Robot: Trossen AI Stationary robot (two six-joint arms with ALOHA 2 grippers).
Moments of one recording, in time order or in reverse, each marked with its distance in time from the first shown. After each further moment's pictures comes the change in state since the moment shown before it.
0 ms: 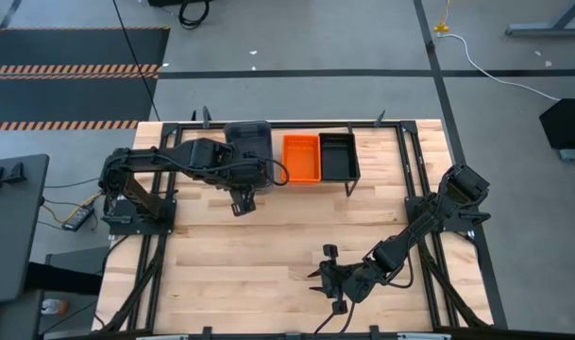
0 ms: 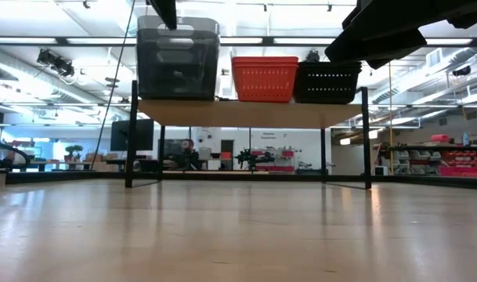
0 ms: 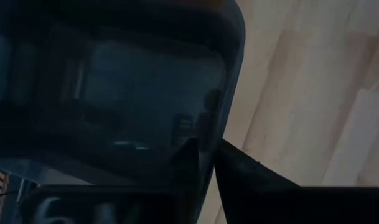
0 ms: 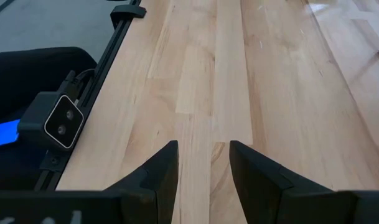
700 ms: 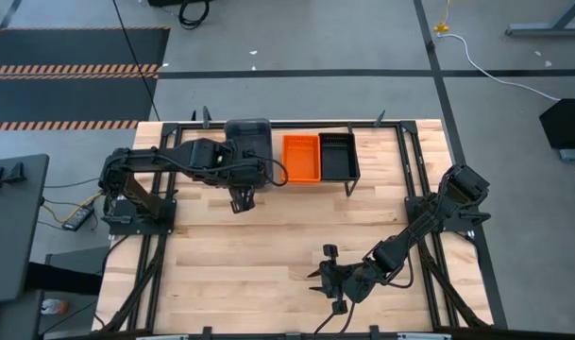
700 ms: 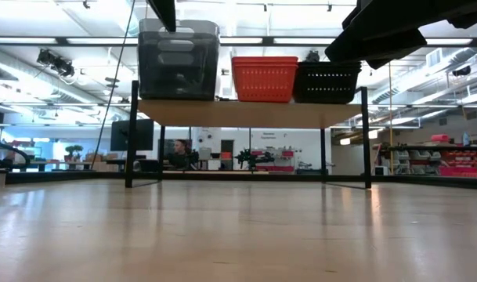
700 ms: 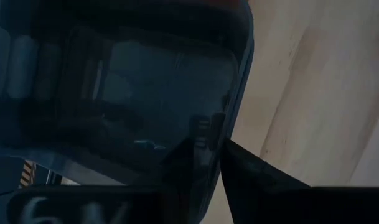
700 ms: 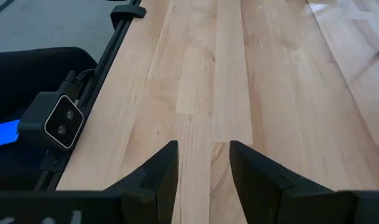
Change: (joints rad) left arm 0.000 0.000 0.000 -0.021 -0.077 0.008; right arm 0.000 0.000 0.000 0.000 0.000 0.000
